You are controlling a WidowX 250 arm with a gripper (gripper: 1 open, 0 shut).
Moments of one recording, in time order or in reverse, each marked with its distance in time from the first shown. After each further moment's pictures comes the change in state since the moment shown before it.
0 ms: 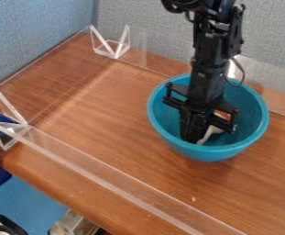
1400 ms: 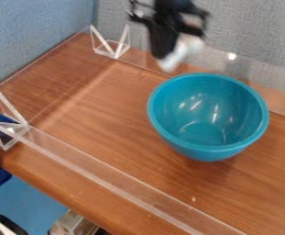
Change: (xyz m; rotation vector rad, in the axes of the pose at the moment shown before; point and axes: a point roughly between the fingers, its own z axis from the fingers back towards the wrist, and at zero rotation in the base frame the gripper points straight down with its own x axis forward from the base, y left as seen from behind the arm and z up) arm -0.012 0.079 0.110 0.000 -0.160 0.173
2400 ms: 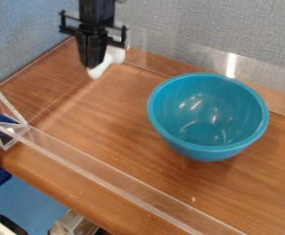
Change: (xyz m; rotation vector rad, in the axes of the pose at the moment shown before) arm -0.012 0.084 -0.048 0.073 0.125 0.085
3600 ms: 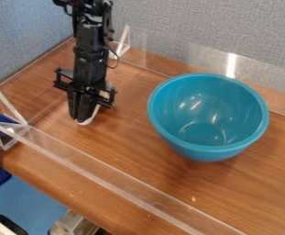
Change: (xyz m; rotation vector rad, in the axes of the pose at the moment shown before) arm -0.017 0.010 -0.084 0.038 0.121 -0.028
